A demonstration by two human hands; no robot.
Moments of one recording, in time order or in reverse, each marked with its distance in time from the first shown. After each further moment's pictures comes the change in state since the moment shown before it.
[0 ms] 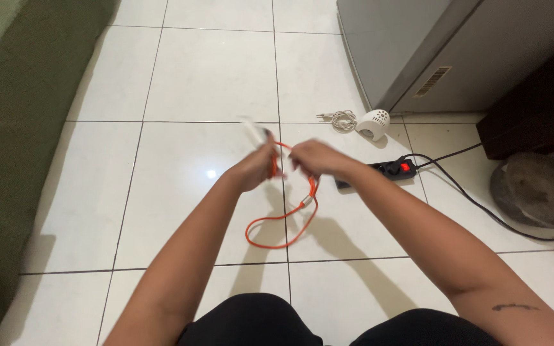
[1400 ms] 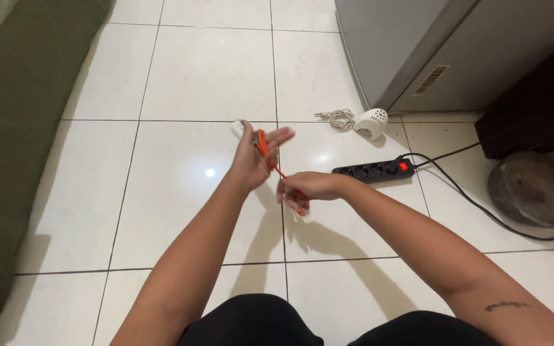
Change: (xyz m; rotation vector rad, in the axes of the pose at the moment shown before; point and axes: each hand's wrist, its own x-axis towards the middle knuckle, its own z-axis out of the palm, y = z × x) left_hand 0.014 -0.011 -0.004 -0.647 -0.227 0.400; right_hand -0.005 0.034 0.028 0.204 -0.501 0.039
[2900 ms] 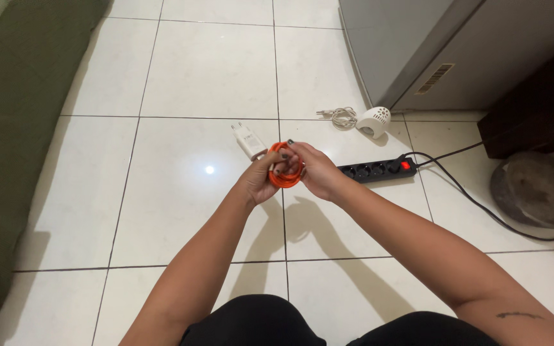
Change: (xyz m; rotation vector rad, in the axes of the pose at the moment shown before) left_hand -0.039 -0.017 0.026 -0.060 0.087 -0.124; right_hand 0.011 0.001 0.009 0.743 0.473 -0.425
